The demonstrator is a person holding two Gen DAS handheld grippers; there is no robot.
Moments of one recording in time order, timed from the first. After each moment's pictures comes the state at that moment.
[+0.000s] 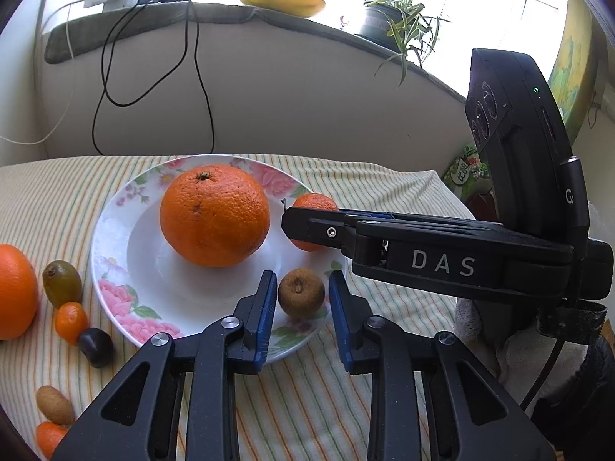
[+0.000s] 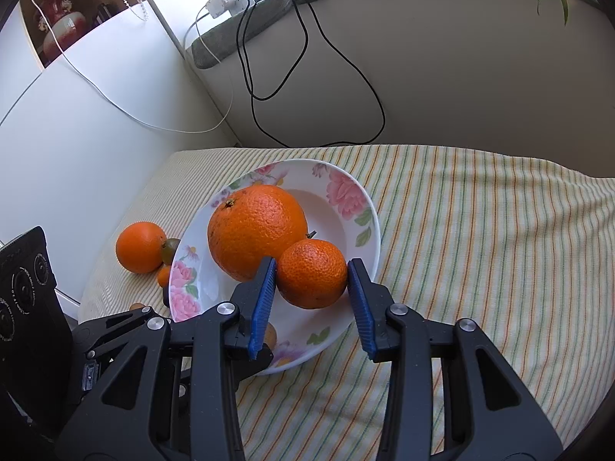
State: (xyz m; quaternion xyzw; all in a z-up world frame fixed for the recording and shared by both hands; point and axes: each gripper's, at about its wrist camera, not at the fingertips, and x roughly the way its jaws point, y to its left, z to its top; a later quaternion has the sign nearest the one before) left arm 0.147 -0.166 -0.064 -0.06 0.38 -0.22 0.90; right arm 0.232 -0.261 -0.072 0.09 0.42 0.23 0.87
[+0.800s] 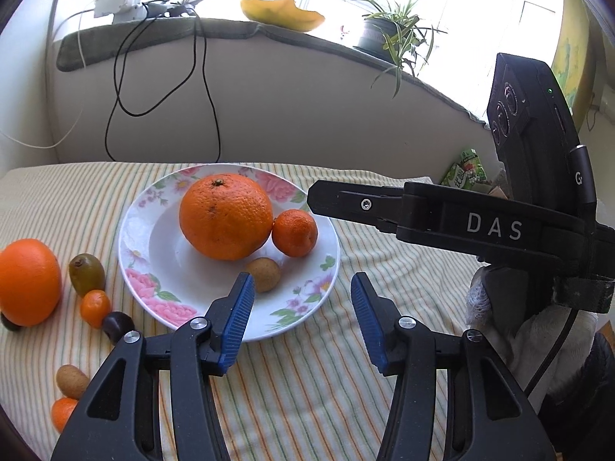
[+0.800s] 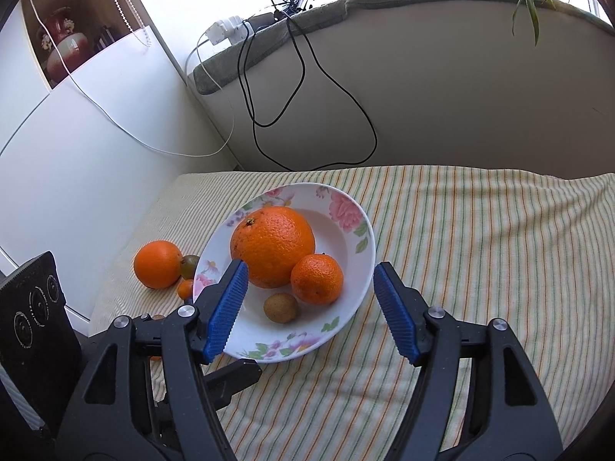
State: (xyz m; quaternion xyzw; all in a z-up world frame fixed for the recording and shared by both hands) left arm 0.123 -0.151 -0.050 -0.07 0.37 -0.22 0.90; right arm 0.205 -0.274 -0.044 0.11 0.39 0.22 0.89
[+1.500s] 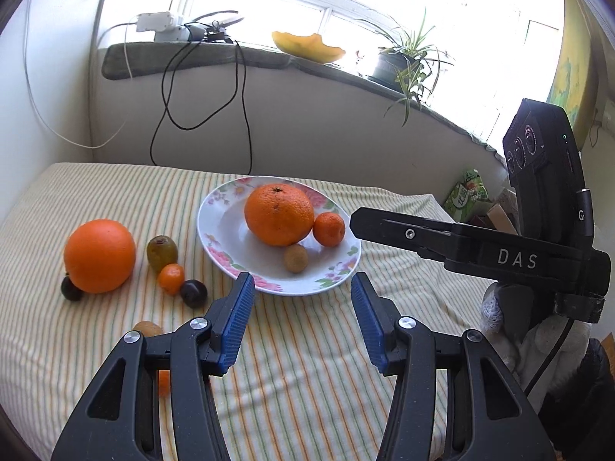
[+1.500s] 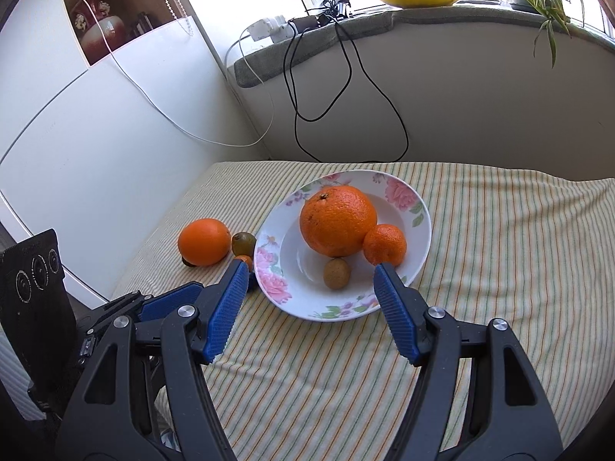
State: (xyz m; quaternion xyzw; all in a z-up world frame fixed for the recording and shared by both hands) left arm 0.073 -0.097 -0.029 -0.08 0.34 -0.19 0.92; right arm 0.153 -0.239 -0.024 0.09 0.37 0.25 0.89
